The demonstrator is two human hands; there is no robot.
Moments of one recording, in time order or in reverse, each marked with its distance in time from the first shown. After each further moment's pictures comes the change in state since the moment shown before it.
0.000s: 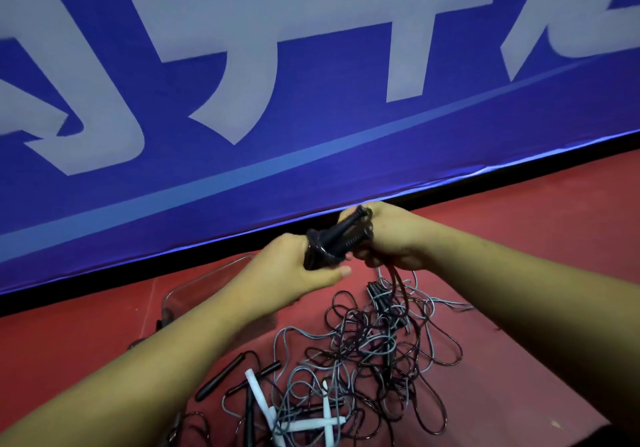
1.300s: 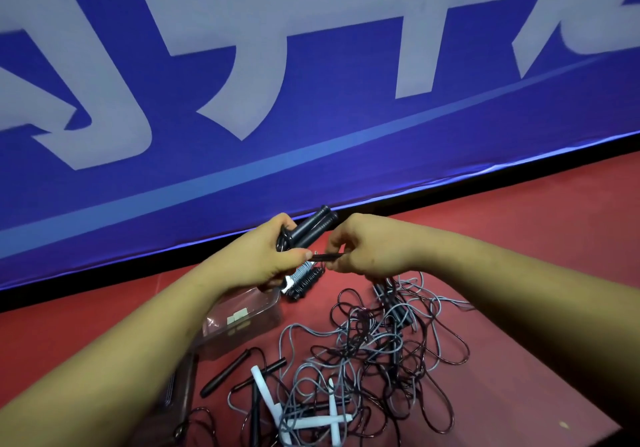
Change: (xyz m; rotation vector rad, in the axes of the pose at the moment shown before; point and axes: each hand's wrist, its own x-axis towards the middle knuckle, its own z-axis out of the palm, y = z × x) left_hand 0.003 -0.046 -0.032 -0.240 -0.070 -0.296; right_hand -0.006 -0.023 0.029 -0.743 -0.126 -0.018
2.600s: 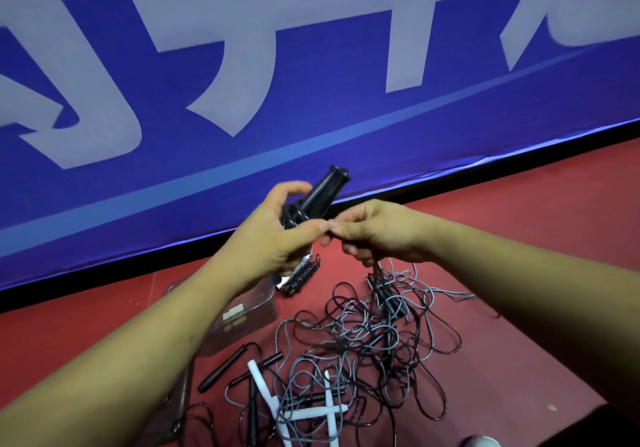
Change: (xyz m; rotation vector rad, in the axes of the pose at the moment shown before) left_hand -0.012 0.033 0.022 -0.296 0.090 0.159; right_hand 0.000 0.038 0.002 0.745 -0.055 -0.057
